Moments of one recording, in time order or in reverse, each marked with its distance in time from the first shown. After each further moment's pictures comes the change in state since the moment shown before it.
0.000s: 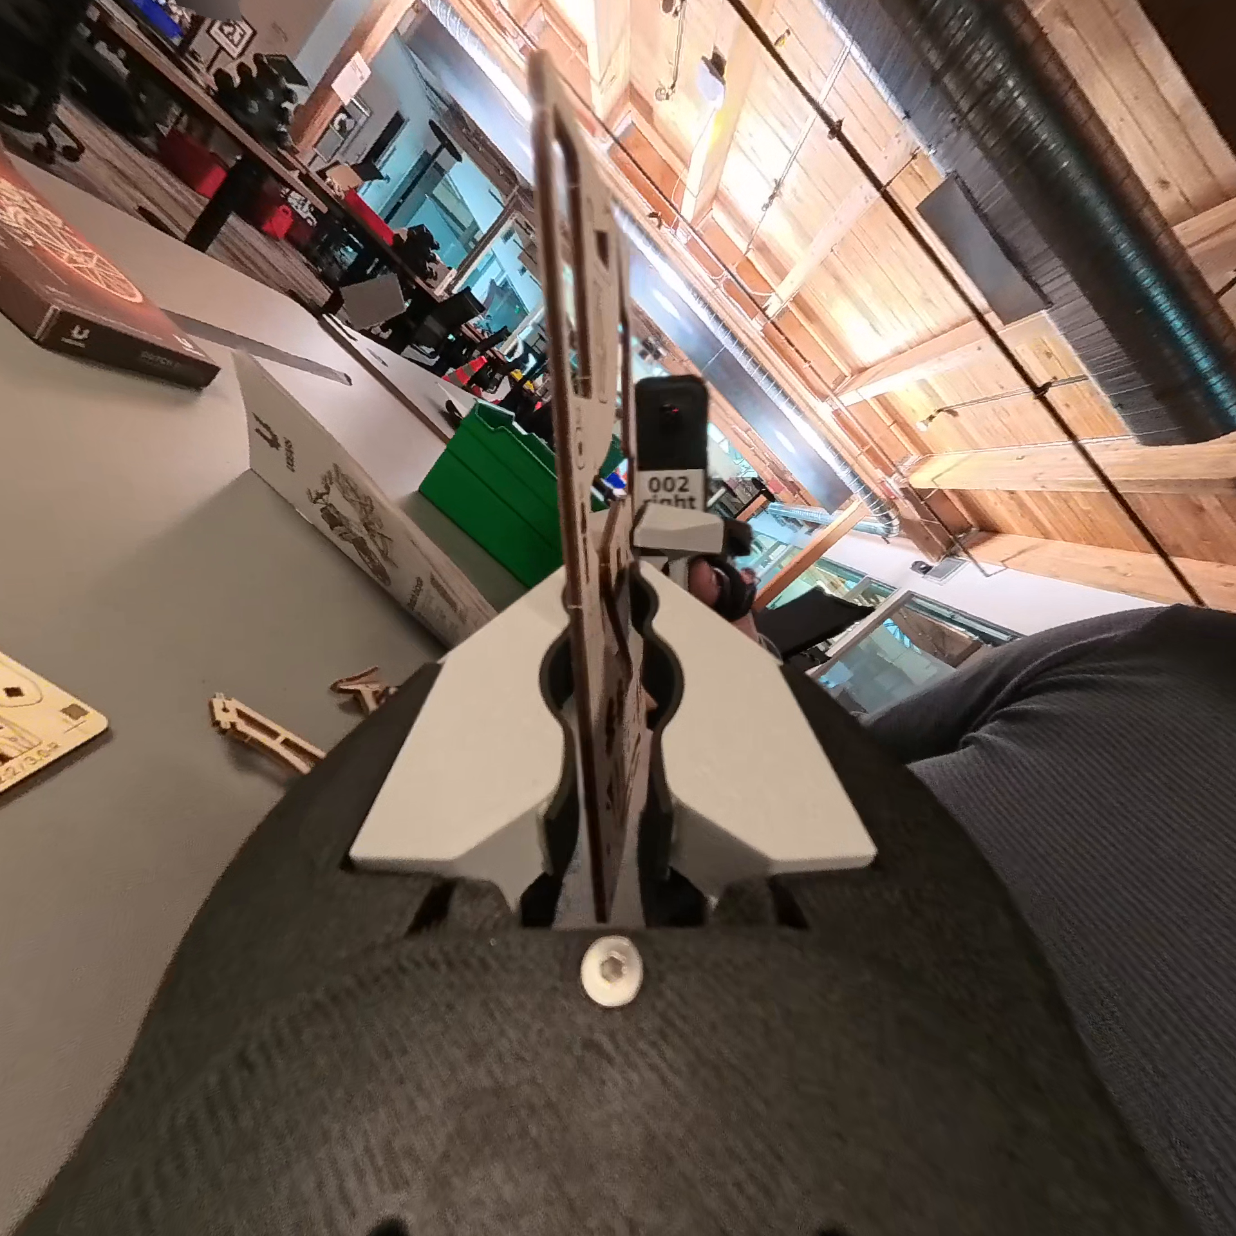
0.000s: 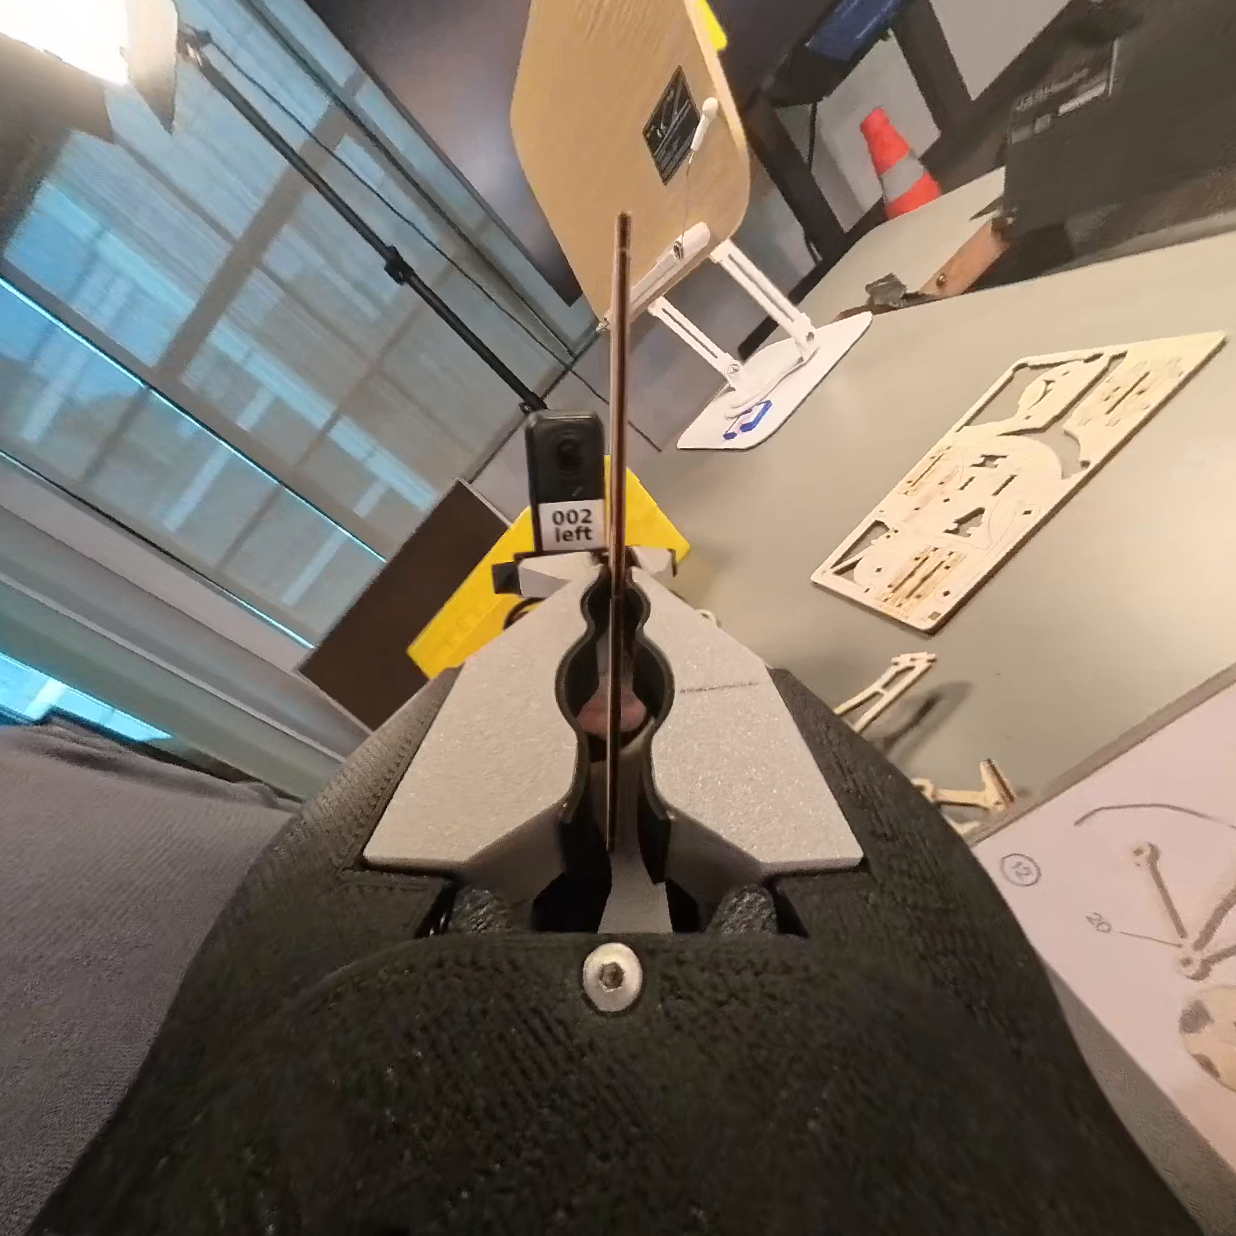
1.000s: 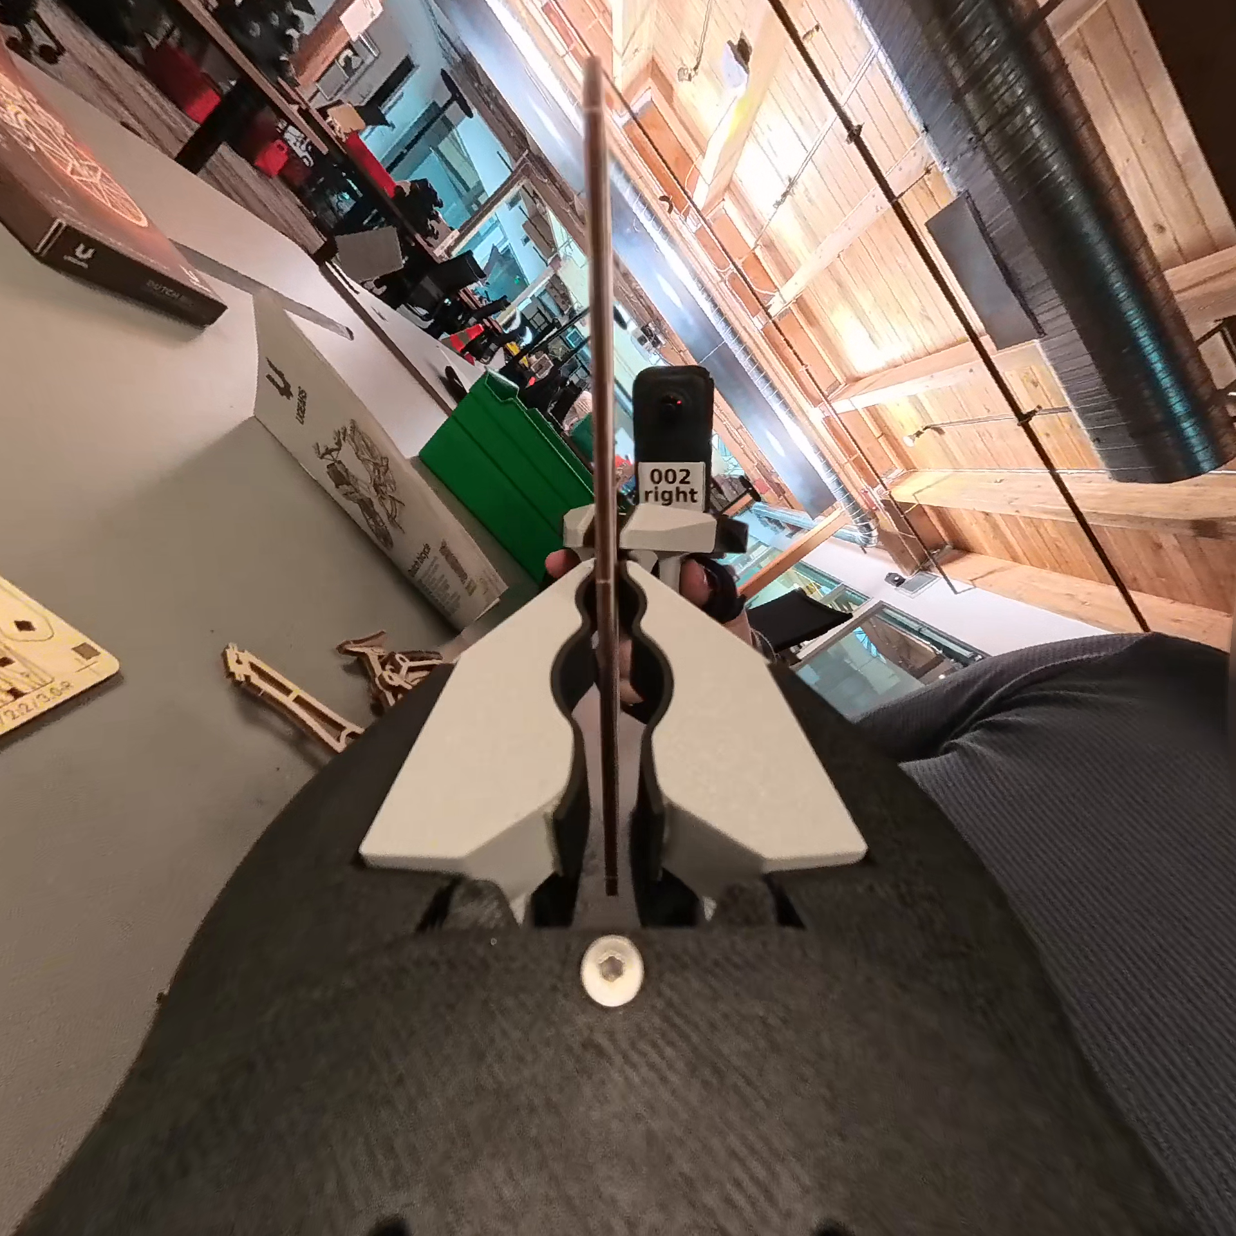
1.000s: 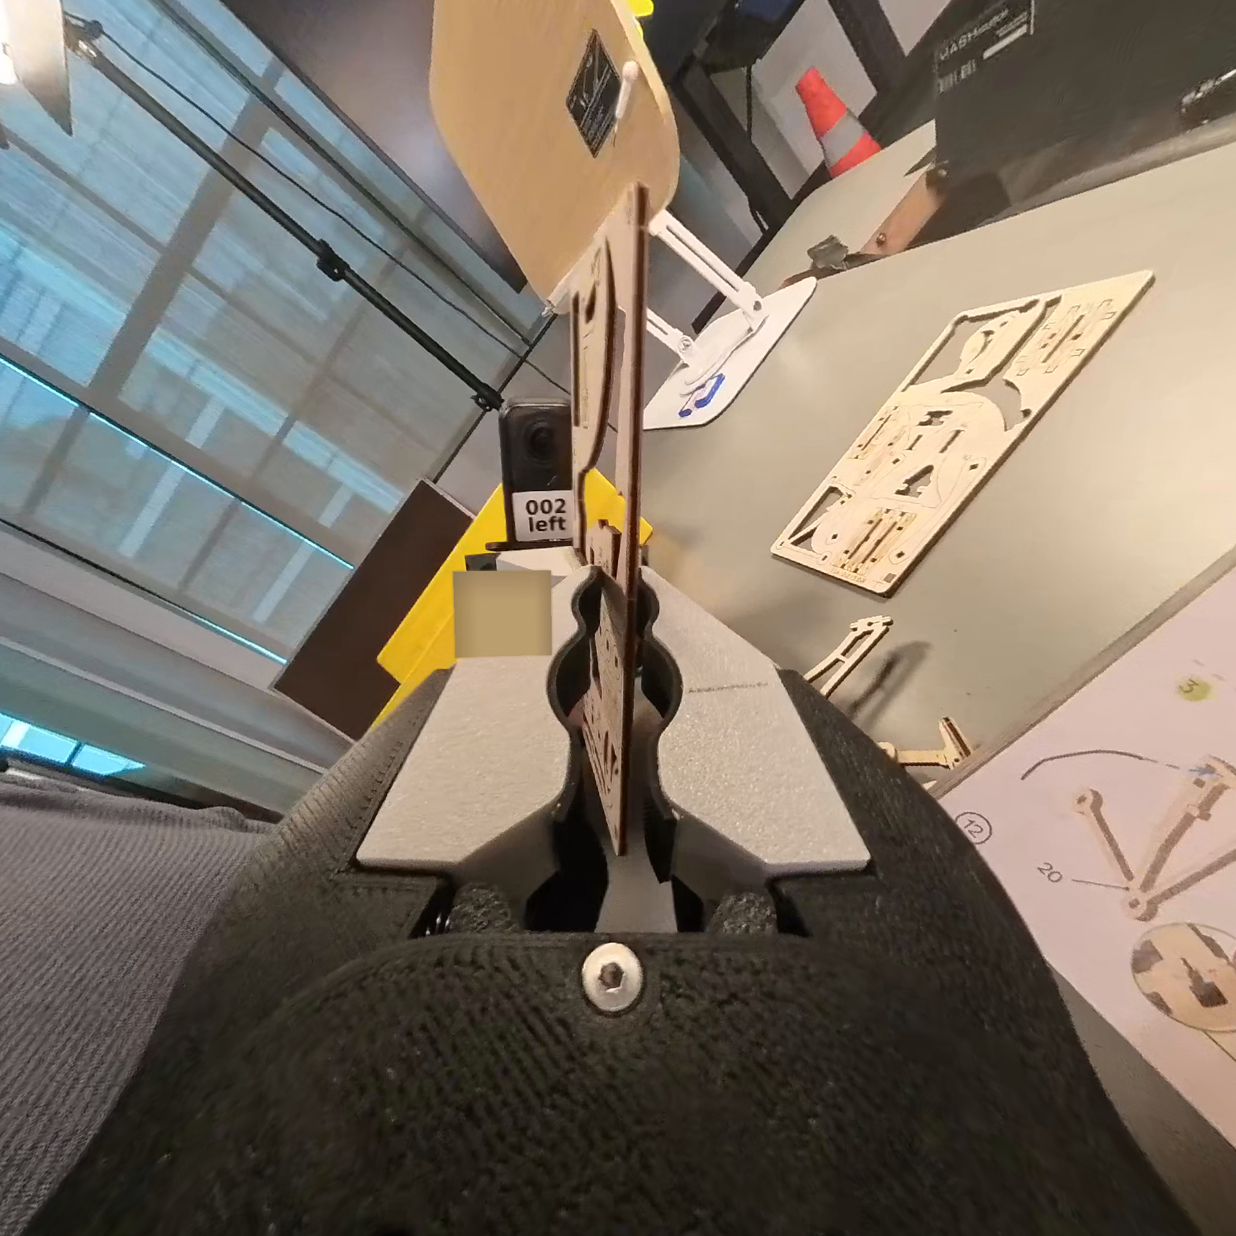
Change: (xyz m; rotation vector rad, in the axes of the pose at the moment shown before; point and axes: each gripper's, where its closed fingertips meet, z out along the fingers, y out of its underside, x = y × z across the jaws) left arm -0.010 0.004 -0.003 -0.026 -0.009 -0.094; right arm 0.018 0.006 0.001 -0.028 0.083 0.037
